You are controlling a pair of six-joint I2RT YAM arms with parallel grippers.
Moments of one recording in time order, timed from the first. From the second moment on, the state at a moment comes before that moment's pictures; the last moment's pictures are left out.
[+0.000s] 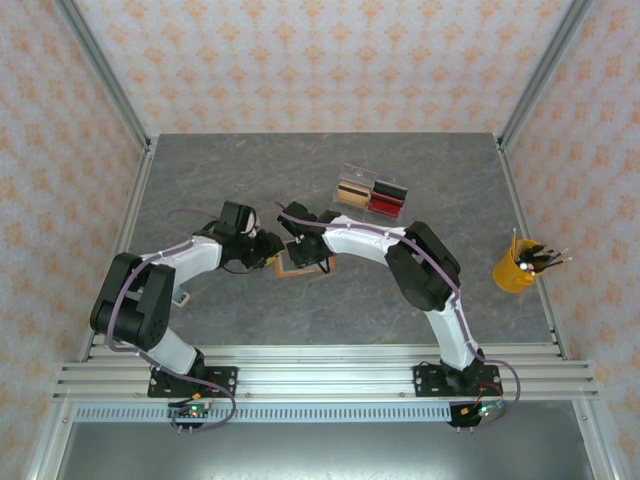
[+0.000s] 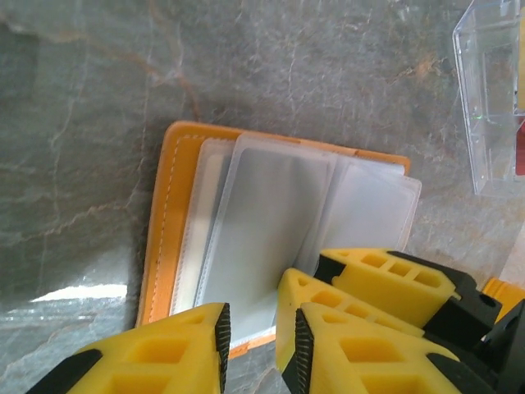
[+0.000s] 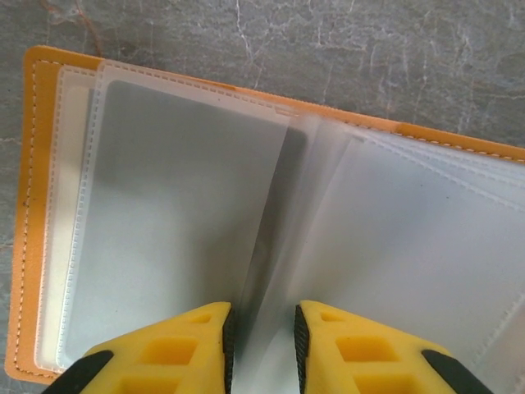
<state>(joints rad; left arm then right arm) -0.24 1.58 0.79 -0.20 0.45 -0.91 0.85 2.13 1.56 -0.65 0.03 0.45</state>
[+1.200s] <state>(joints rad) -0.23 1.79 0.98 -0.29 0.46 -0.69 0.84 2.11 1.53 -0.61 -0.01 0.45</state>
